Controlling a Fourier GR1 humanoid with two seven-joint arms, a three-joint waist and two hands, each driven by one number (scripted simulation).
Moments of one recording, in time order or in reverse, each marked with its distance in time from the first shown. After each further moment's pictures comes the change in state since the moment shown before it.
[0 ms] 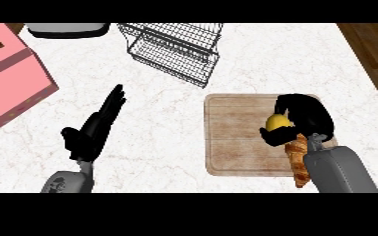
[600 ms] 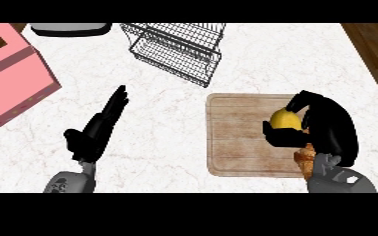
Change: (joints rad) left arm 0.003 -0.010 -0.008 -0.004 -0.009 -0.013 -0.004; right arm 0.107 0.167 -0.055 -0.405 0.047 -0.131 0.347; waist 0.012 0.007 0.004
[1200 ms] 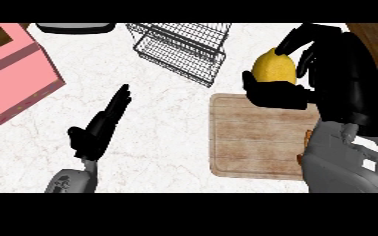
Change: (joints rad) left arm -0.017 -0.009 0.001 0.011 -0.011 -0.017 0.002; right arm -0.472 0.081 -0.021 -0.113 -0.020 0.103 0.198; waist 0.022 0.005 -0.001
